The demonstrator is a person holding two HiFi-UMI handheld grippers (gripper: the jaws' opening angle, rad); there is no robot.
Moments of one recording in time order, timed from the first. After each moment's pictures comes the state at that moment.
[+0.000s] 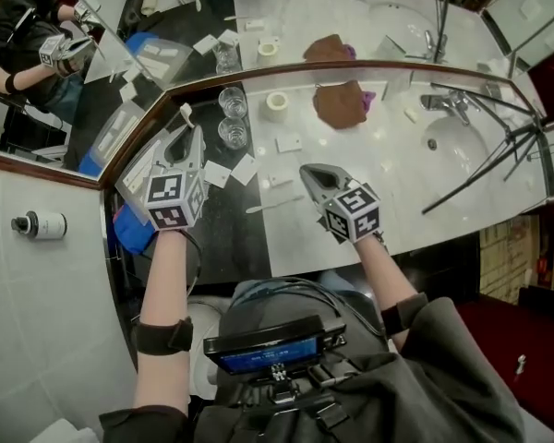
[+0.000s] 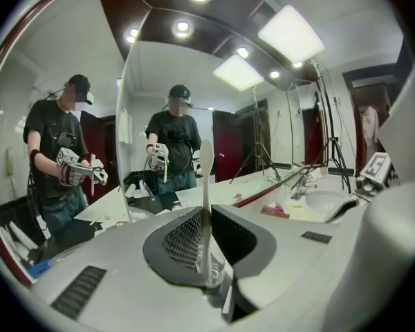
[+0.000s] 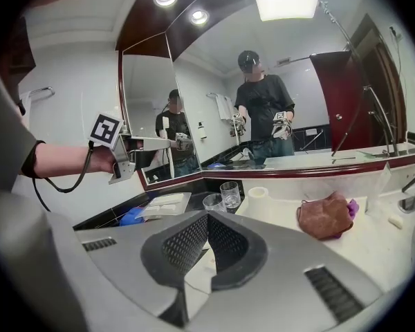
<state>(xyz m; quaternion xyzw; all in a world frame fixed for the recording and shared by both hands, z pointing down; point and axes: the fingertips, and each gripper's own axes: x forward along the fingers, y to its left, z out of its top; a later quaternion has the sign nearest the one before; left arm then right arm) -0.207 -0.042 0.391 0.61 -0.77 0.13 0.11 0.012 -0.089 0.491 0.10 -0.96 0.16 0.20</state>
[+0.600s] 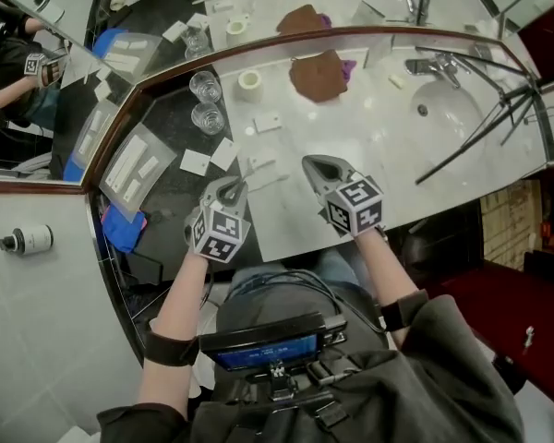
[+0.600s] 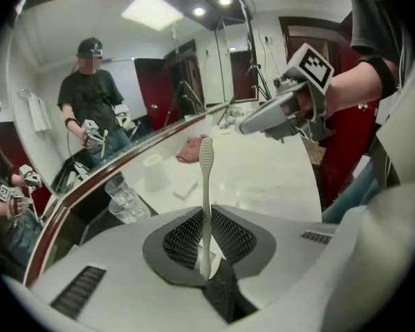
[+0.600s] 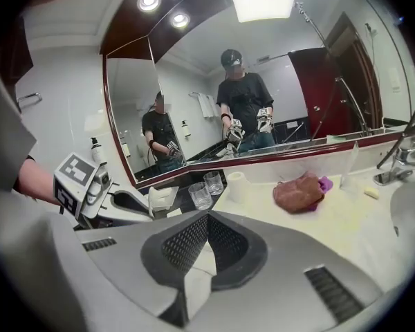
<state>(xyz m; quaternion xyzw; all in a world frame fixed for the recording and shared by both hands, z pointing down) -0.022 0.009 0.562 0.73 -0.55 0.37 0.18 0.074 -0.095 0.520 0.15 -0.94 0.20 0.21</state>
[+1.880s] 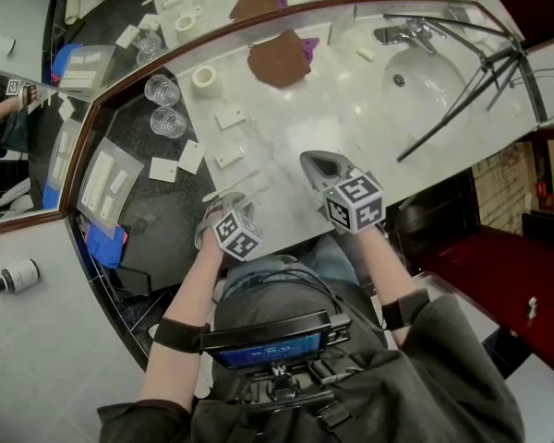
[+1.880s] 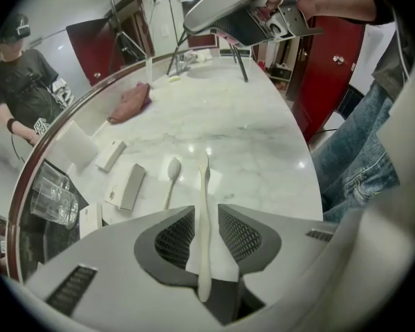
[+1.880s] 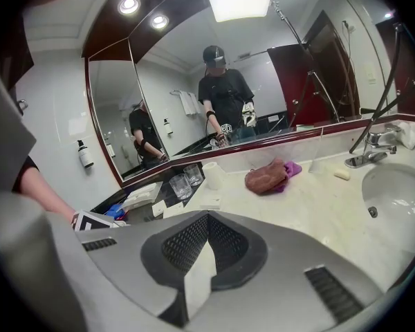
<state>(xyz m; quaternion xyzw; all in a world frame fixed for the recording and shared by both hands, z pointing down) 0.067 0.035 0.708 0.73 -0.38 0.52 0.22 0.145 -0.119 0.546 0.21 -0.92 0.23 0.23</state>
